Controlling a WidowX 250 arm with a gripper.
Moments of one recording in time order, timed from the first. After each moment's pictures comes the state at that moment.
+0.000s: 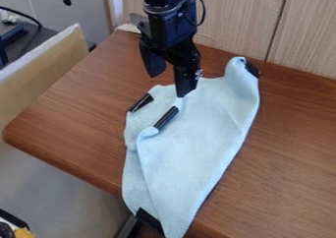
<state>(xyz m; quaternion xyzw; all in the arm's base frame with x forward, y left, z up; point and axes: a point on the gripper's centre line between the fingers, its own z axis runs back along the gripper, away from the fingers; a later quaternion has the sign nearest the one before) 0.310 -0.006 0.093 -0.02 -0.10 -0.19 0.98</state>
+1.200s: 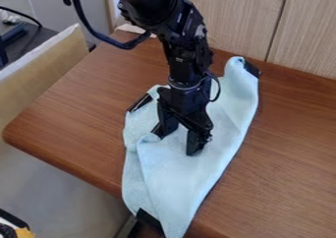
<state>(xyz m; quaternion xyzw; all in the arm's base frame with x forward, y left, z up) 0.302 -0.026 -0.004 0.00 -0.03 -0.20 0.98</state>
